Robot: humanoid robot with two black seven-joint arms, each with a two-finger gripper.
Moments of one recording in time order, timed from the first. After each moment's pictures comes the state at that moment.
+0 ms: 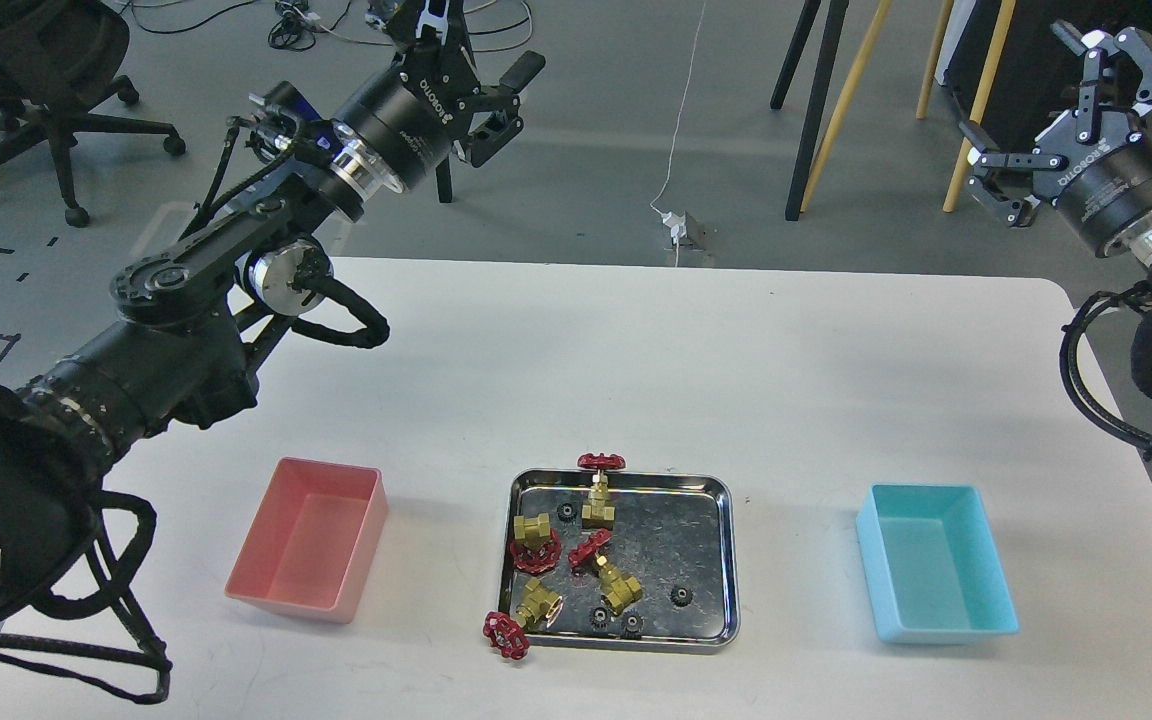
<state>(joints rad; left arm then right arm) -1.02 0.15 -0.58 -0.62 0.33 -0.49 -0.49 0.85 -0.69 0.52 0.85 0.15 0.49 0.34</state>
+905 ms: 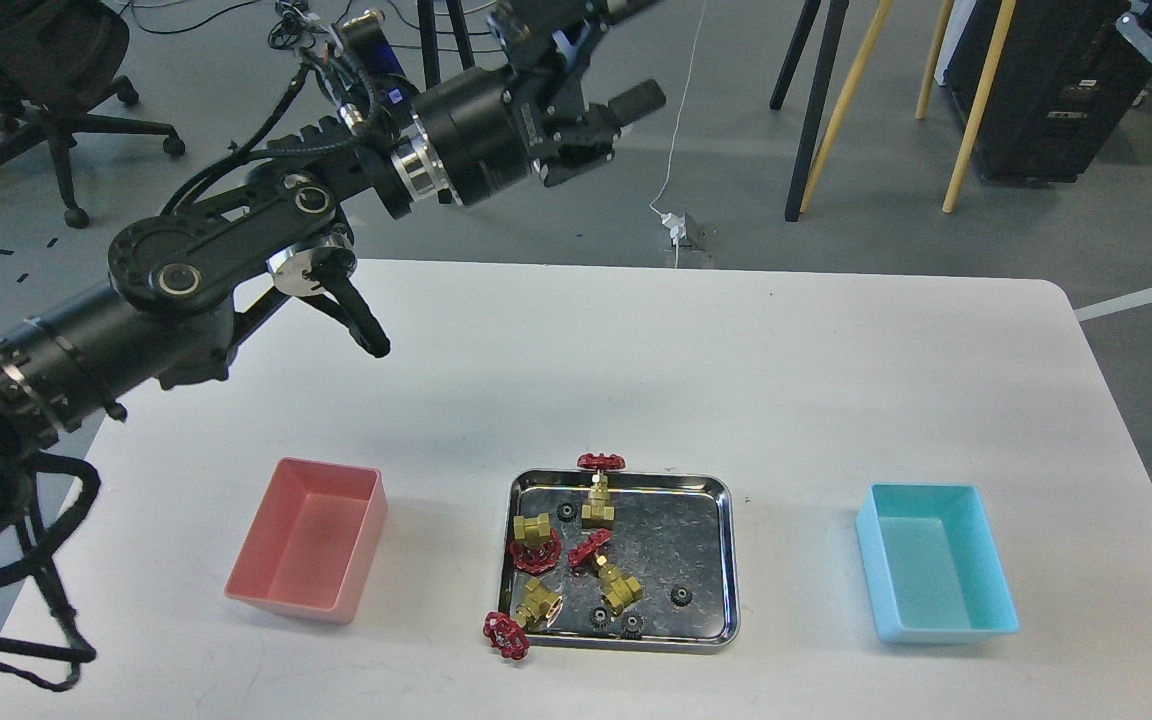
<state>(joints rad) -1.23 0.28 -0.17 -0.94 0.63 -0.45 -0.49 1.08 -0.74 0.58 0.61 0.17 0.49 0.14</state>
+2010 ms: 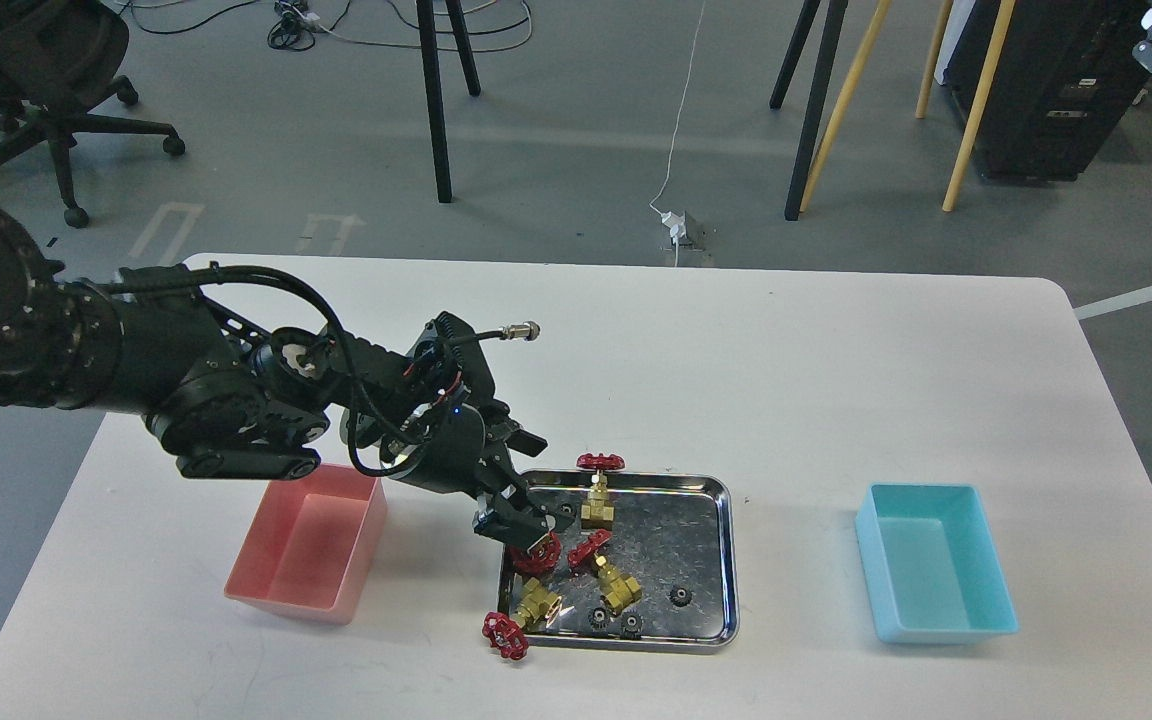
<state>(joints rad) -1.48 0.15 0.98 -1.16 1.16 0.24 -0.49 1.06 -0.74 0.58 0.60 0.20 0.49 0.10</state>
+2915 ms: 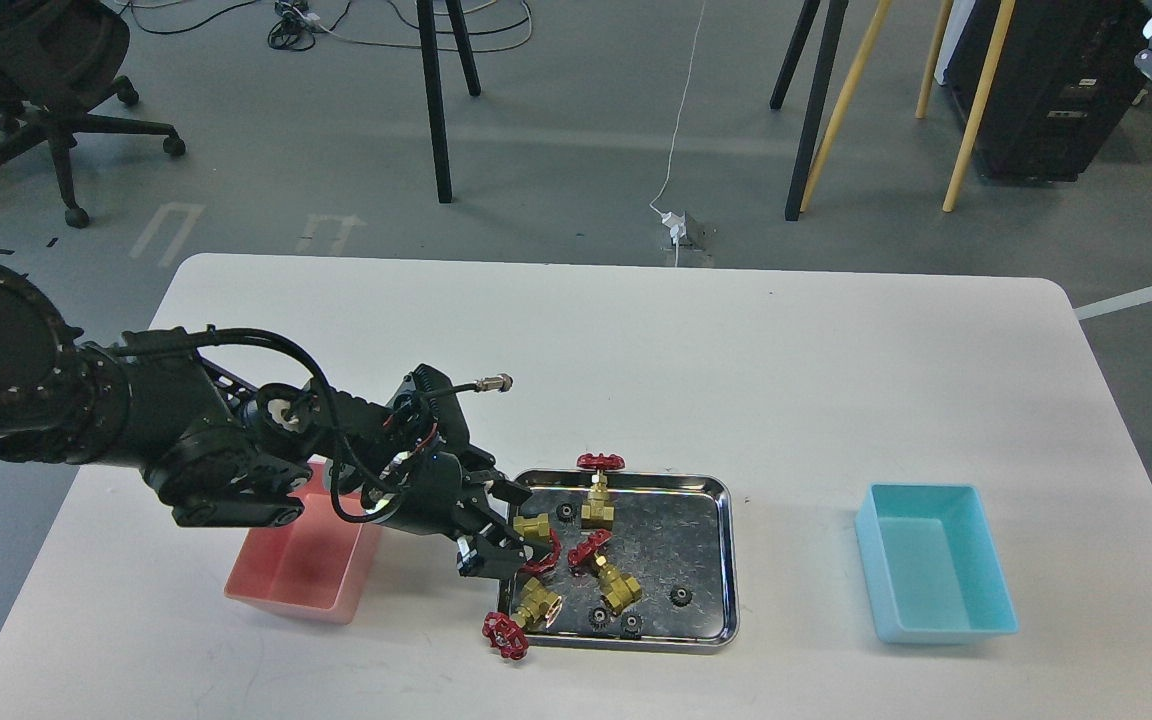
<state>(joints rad) -1.35 0.16 0.98 -1.09 1.21 0.28 -0.49 1.05 -0.75 0.58 0.60 0.20 0.49 0.10</state>
